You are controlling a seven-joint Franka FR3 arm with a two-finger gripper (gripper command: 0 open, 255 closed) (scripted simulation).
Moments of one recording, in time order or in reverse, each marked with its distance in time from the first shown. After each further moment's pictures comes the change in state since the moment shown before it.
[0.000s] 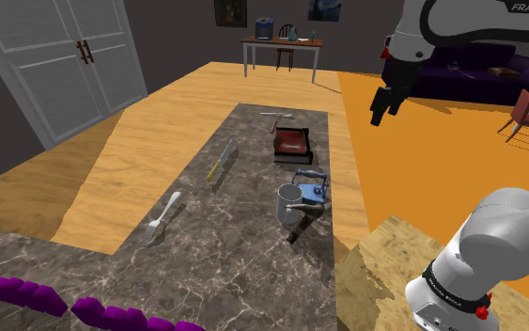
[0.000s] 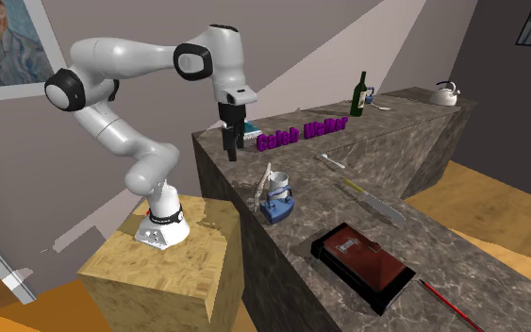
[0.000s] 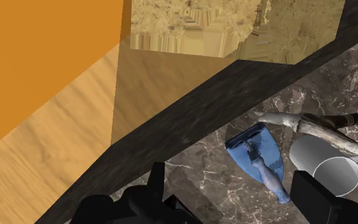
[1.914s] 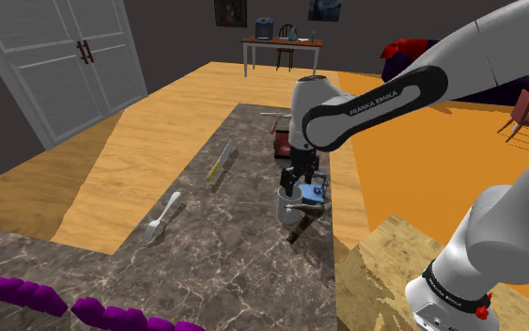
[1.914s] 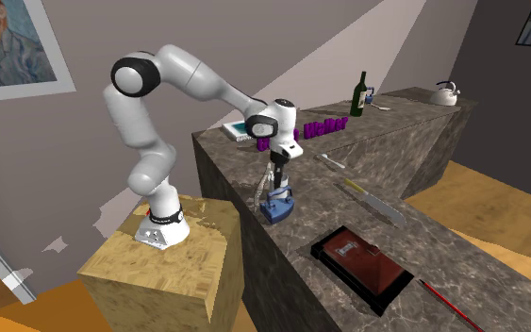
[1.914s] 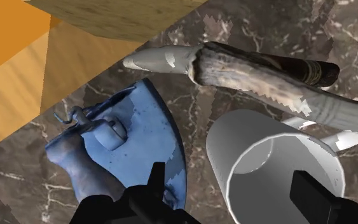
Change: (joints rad) arm 0.146 0.591 0.216 -0.090 0.179 0.581 0.256
